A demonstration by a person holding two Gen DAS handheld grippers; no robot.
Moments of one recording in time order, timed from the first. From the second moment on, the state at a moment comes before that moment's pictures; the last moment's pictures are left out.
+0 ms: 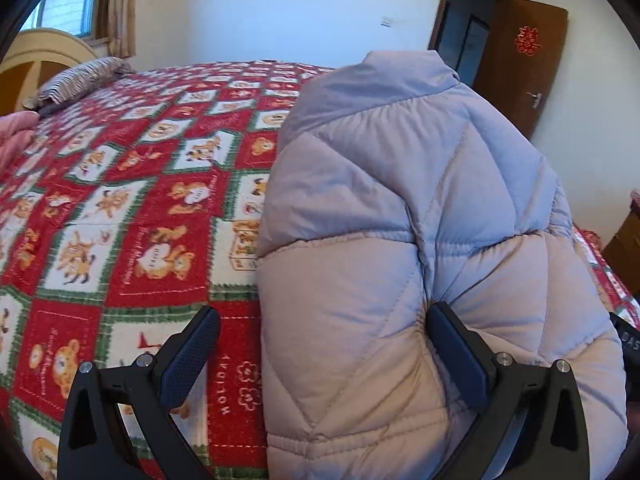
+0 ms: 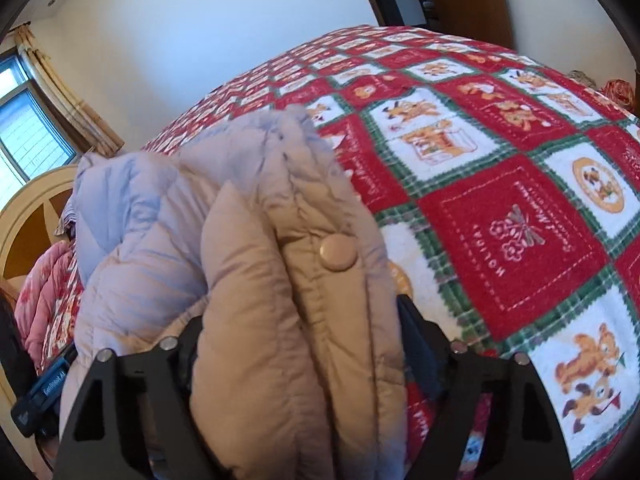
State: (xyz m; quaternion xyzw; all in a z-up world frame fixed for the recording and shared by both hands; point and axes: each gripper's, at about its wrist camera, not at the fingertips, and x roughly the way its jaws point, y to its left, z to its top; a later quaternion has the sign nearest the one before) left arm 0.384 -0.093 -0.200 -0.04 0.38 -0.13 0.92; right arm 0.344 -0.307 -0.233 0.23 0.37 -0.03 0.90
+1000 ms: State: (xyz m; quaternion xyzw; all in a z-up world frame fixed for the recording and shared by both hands) left arm 0.345 -0.132 -0.165 0.04 0.31 -0.16 0.94; right arm 0.326 -0.285 -0.227 0.22 0.33 0.02 0.92
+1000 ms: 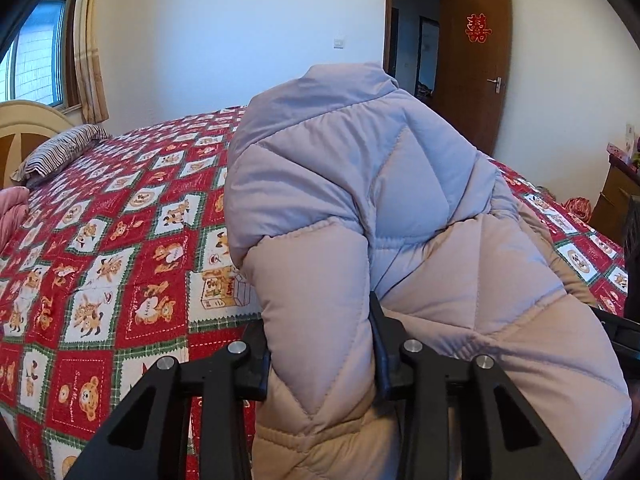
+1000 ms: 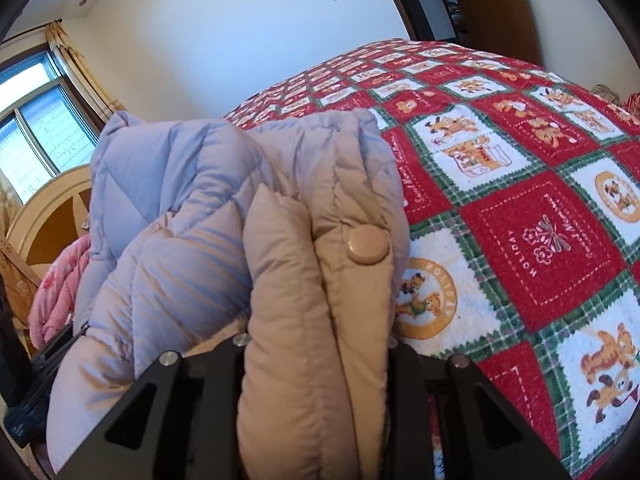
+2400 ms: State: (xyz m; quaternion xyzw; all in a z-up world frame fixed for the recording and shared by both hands) left arm 0.244 0.017 -0.065 0.02 0.23 -0.05 0.97; right arm 0.289 -0.129 -0.152 0.13 0.28 0.13 0.94
